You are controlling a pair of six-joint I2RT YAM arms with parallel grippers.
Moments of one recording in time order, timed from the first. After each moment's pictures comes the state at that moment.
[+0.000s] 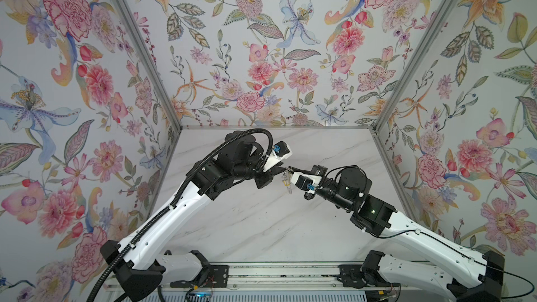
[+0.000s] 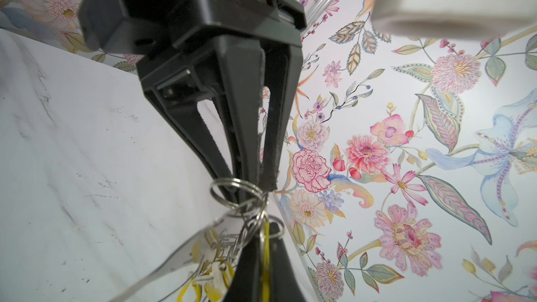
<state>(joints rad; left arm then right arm) -0.73 1.27 1.47 -0.74 0.34 0.41 0.91 1.00 0.88 0.06 -0.05 -0.73</state>
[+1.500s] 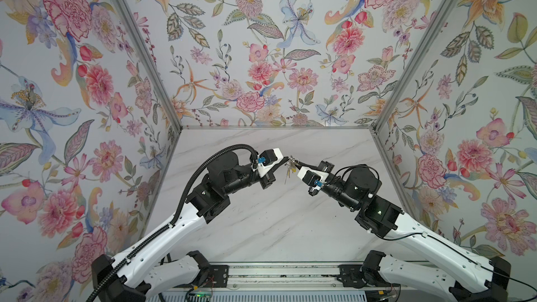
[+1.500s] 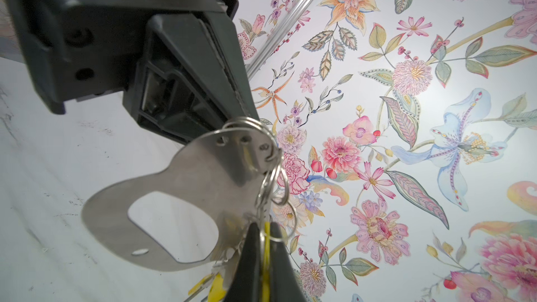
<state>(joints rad) -0.74 1.08 1.03 0.06 0.36 0.33 0.89 0.96 0.89 0.09 -0.02 -0.71</state>
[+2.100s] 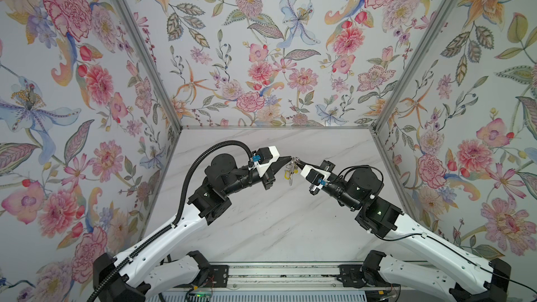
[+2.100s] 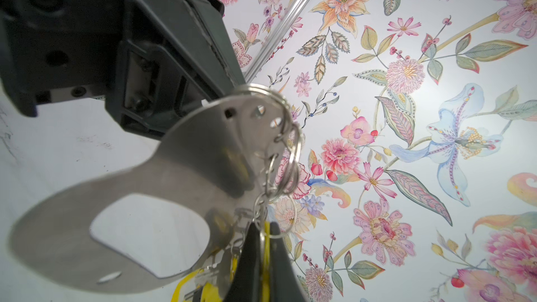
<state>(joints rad) -0.74 1.07 0.99 0.20 0.42 0.19 0.87 0.95 0.87 0.14 -0.05 -0.66</state>
